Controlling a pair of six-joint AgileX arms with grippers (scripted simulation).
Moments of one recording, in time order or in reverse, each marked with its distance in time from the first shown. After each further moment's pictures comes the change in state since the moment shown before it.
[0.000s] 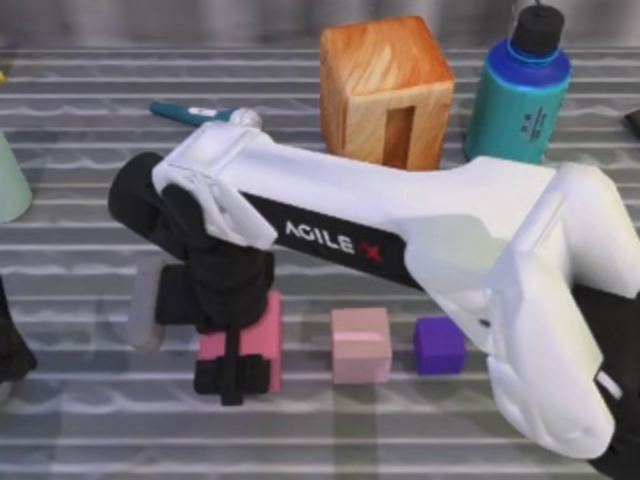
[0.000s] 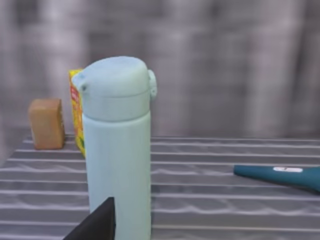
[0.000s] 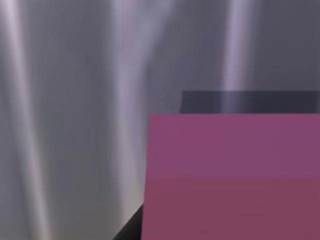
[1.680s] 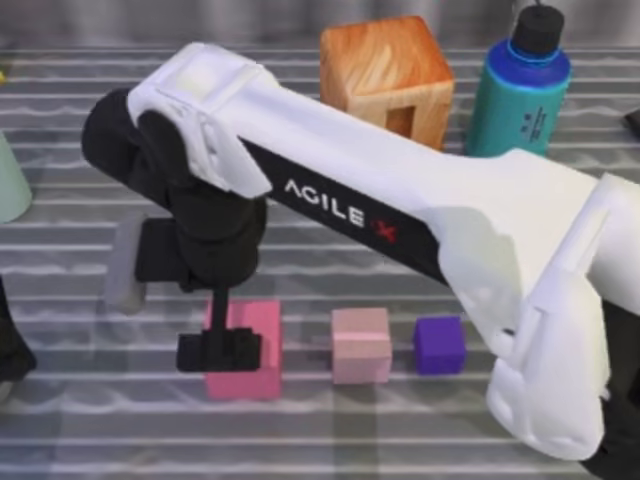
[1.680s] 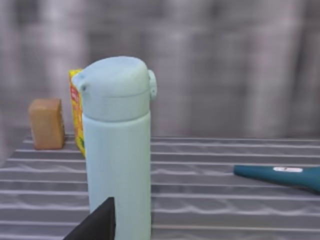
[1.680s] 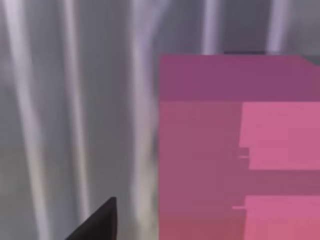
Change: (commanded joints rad) left arm 0.000 0.000 0.000 0.000 0.000 0.000; right arm 0.006 0.028 0.299 -0.272 0.000 -0.001
